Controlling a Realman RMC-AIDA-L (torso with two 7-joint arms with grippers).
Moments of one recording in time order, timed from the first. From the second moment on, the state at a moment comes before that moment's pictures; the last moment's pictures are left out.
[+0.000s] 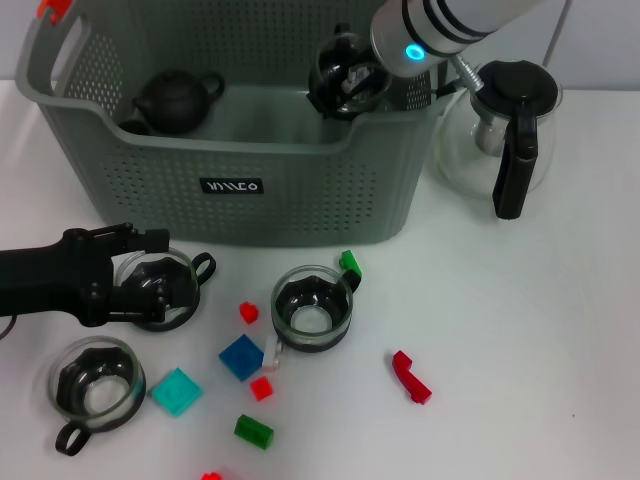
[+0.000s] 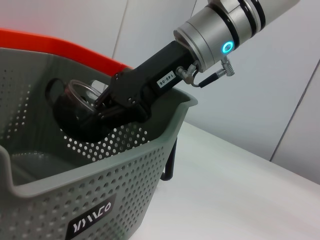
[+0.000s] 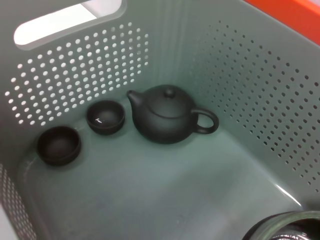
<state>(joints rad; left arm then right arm) -0.41 -2.03 -2.62 -0.81 -1.05 1.80 -1.47 1.36 2.10 -1.18 -0.38 -2.57 -0.82 2.46</state>
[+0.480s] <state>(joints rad) -0.41 -2.03 -2.62 -0.81 -1.05 1.80 -1.47 1.37 2.10 -1.18 -0.38 -2.57 -0.83 2.42</state>
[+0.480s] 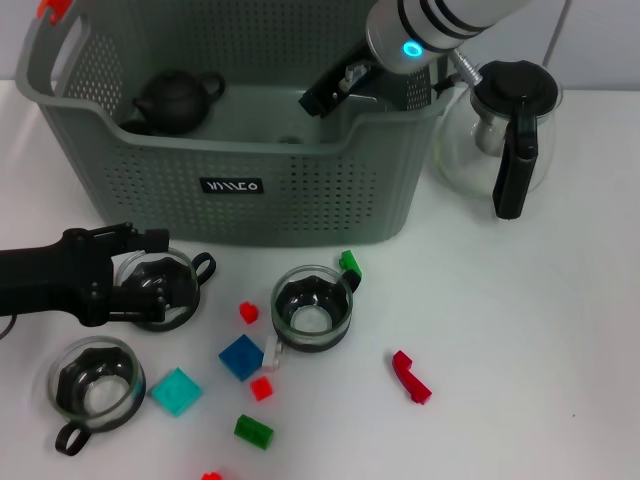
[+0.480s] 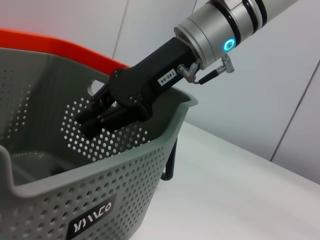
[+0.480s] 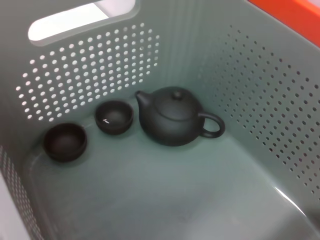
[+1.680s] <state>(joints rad) -0.41 -2.02 -2.64 -0.81 -1.06 1.80 -1.48 1.30 2.09 -1.15 -1.22 -2.56 -1.83 2.41</state>
